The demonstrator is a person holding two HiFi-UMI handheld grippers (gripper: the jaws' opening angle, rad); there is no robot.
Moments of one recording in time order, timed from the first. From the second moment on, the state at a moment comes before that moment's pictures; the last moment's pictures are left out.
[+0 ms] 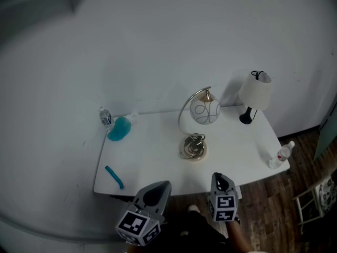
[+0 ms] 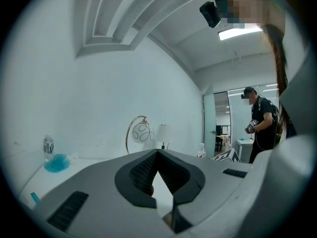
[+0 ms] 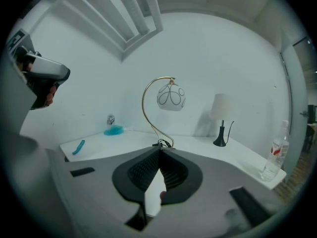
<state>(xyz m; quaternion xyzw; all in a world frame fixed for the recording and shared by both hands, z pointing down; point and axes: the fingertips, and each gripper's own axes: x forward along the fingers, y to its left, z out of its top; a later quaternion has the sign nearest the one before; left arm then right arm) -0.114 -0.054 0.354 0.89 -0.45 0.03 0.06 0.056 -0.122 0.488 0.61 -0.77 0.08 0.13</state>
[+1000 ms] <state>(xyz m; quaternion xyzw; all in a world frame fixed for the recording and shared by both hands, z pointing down) -0.101 -0.026 0.371 0.89 -0.45 0.03 0.08 0.082 -0.076 0.480 0.64 -0.76 0.06 0.12</state>
